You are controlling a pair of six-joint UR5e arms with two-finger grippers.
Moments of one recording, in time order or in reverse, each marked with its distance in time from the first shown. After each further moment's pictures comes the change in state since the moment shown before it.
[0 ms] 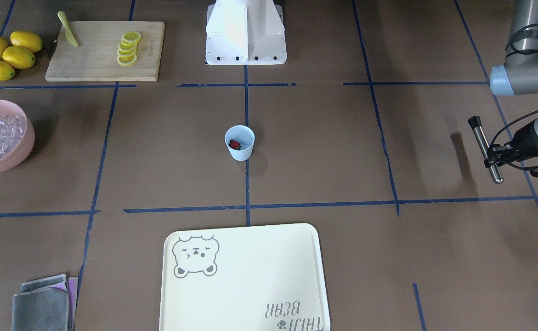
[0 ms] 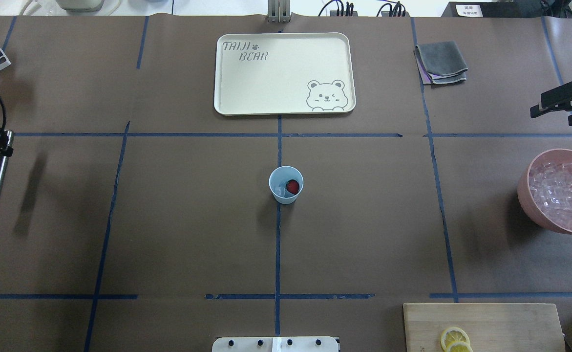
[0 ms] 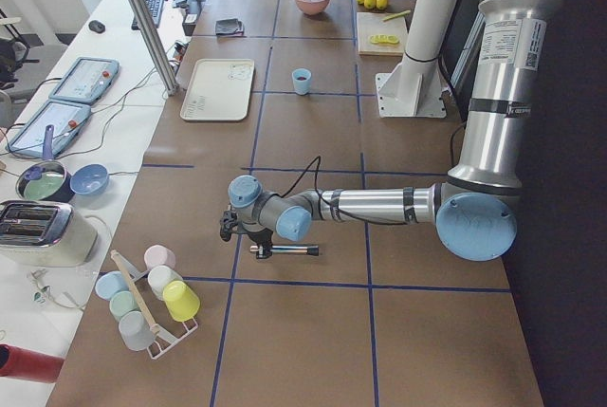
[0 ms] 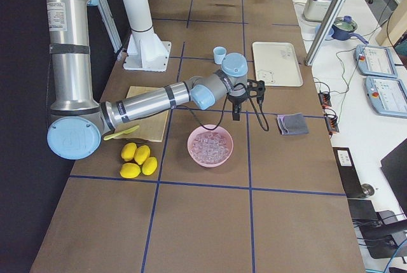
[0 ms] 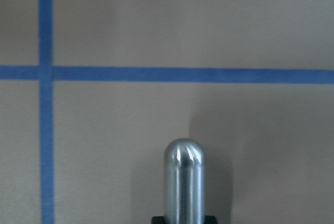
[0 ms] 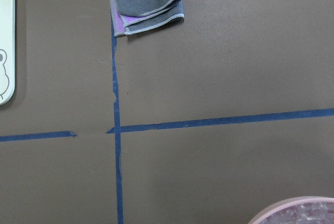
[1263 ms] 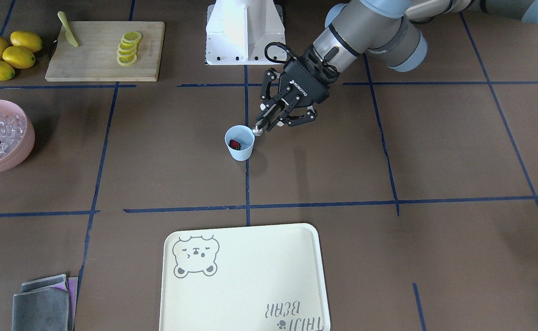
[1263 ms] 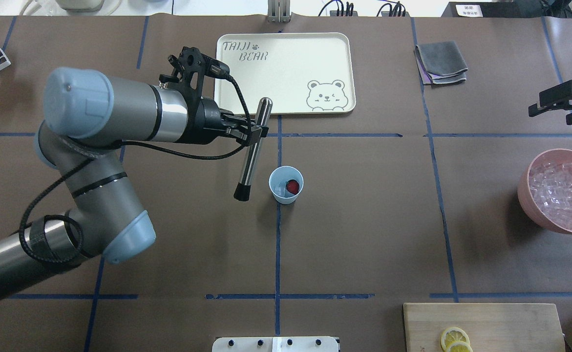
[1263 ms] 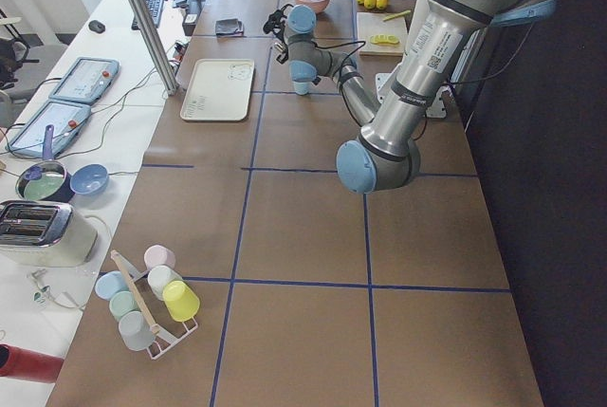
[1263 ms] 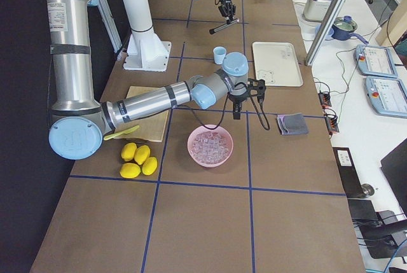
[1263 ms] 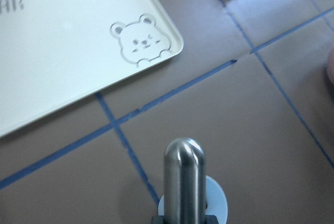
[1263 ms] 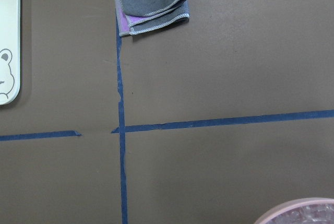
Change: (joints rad) left arm 0.525 -0.467 -0.214 -0.408 0.527 -0.202; right arm 0.000 0.007 -0.002 0.000 0.008 0.000
